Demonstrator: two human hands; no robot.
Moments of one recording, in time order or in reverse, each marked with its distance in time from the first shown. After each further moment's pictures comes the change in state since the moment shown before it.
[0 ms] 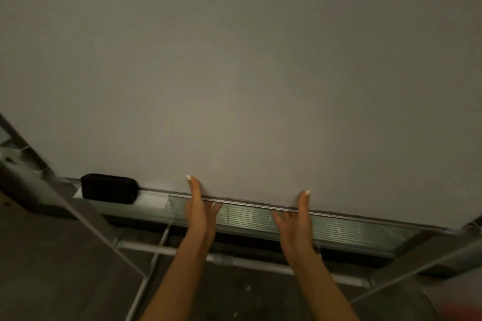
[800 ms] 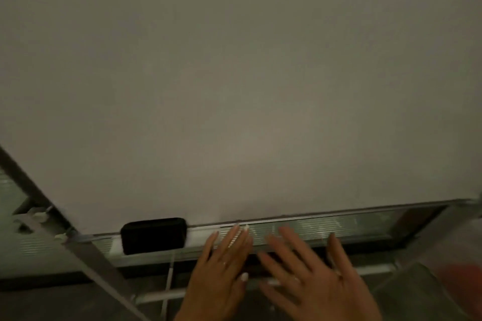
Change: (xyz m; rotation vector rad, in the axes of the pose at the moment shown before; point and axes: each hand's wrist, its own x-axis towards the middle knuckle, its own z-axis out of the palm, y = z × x) left_hand 0.045 0.092 -0.123 1.258 -1.075 1.680; right_hand -0.110 0.061 0.043 -0.431 -0.621 -0.251
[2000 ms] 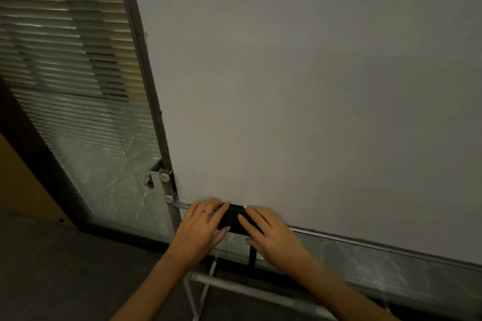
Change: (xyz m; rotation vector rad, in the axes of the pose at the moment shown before) left_hand -0.072 -0.113 -0.103 0.494 -0.077 -0.304; right_hand 0.133 0.139 0.096 -1.638 -0.468 -1.126
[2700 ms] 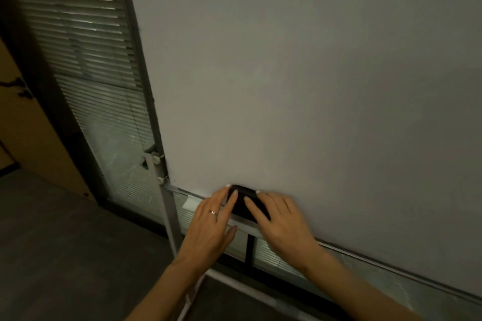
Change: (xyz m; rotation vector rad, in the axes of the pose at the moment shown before) left_hand 0.027 0.104 -0.020 -0.016 -0.044 -0.232; right_hand -0.017 0.047 -0.064 -0.141 0.143 -0.089
